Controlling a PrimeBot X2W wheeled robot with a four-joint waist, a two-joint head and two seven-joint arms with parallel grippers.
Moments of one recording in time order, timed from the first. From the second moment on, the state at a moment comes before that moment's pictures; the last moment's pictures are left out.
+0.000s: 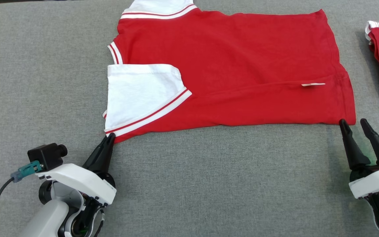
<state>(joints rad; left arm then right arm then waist) -0.29 0.39 -0.53 0.20 -1.10 0.09 -0.07 -0.28 -0.56 0.43 0.34 0.87 0.13 -0.26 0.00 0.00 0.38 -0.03</state>
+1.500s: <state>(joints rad) 0.06 0.61 -0.61 -0.26 -1.05 0.27 0.01 0.03 -0.84 0.53 0.17 1.12 0.13 -0.26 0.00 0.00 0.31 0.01</state>
